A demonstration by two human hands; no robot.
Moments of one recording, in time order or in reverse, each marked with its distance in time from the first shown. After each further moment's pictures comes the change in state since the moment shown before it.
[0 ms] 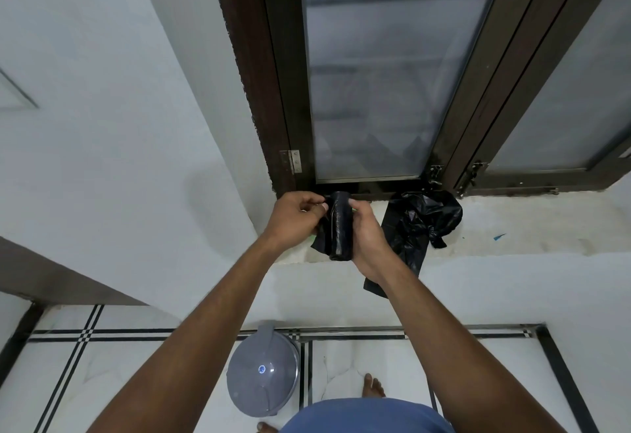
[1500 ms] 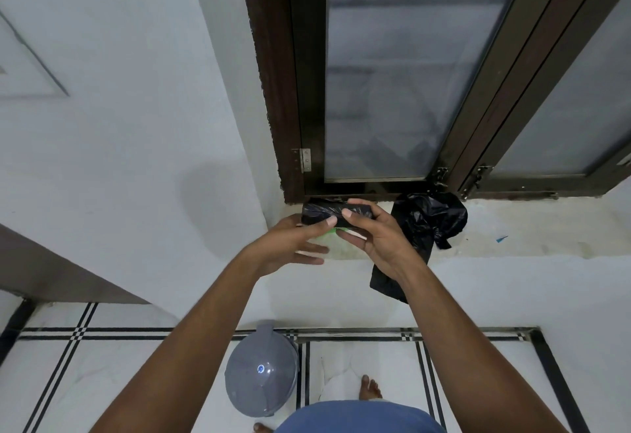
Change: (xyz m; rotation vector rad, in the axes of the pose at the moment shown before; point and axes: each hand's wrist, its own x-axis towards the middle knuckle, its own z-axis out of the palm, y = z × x) left_hand -0.032 -0.023 -0.037 -0.355 -0.406 -0.352; right_hand -0.012 -0.003 -0.016 0.009 -0.091 -0.170
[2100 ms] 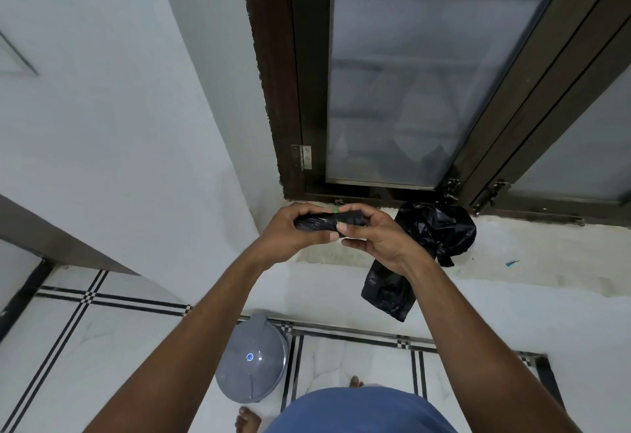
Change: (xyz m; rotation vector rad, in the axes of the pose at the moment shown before) left_hand 0.034 -0.009 0.019 0.148 0.235 0.380; right_hand 0.045 -0.018 -0.039 -0.244 -0.253 0.137
